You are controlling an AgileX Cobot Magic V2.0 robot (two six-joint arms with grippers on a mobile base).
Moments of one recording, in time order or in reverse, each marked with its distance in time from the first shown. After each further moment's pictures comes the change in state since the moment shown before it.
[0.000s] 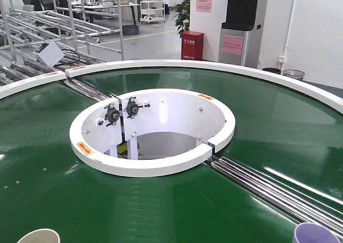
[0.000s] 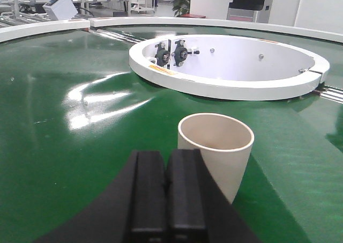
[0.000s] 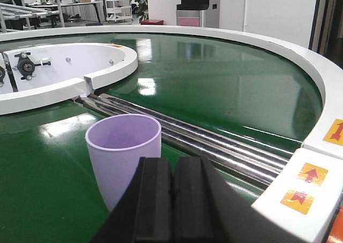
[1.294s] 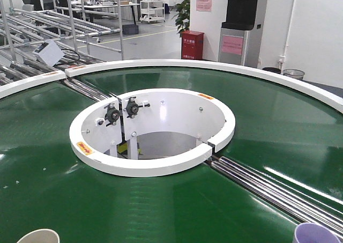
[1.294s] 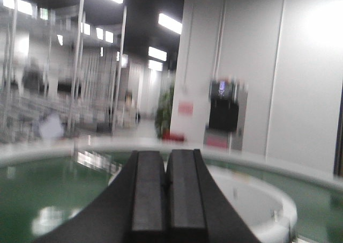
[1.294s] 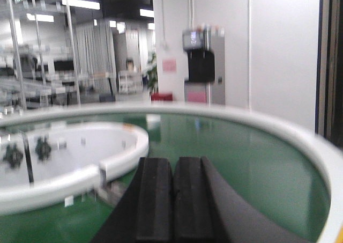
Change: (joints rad) left arm 0.000 0.001 -0.214 0.000 -0.244 -0.062; right arm 0.000 0.015 -0.205 -0.004 -0.084 0.015
